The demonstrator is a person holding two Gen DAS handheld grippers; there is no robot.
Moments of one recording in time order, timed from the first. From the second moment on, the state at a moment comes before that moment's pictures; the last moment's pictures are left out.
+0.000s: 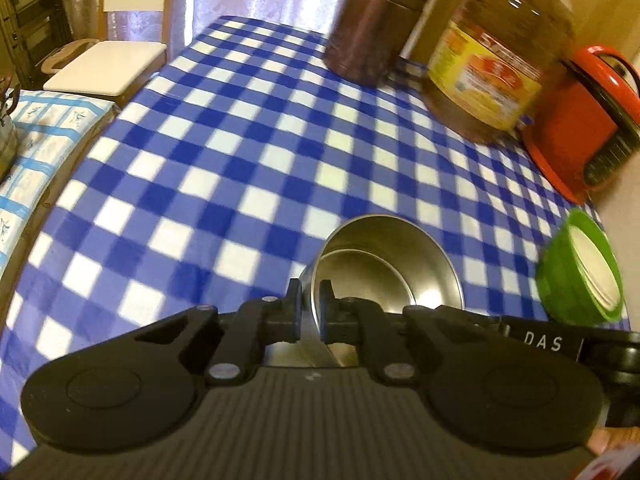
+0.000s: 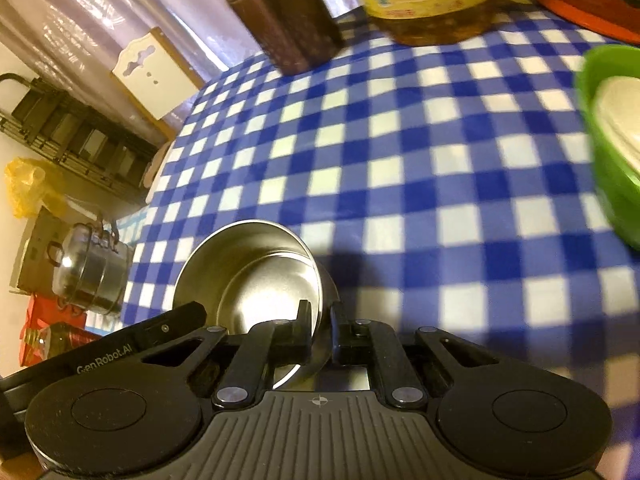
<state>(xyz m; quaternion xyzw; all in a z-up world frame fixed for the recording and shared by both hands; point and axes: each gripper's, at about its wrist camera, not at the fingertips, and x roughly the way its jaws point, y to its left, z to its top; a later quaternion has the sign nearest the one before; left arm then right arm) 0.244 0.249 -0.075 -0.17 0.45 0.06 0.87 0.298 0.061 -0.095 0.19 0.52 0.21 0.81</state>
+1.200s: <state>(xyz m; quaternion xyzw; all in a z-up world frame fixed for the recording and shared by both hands) 0.172 0.090 -0.013 -0.17 0.46 -0.03 0.87 0.177 -0.111 -0.015 0.23 0.49 0.12 0.83</state>
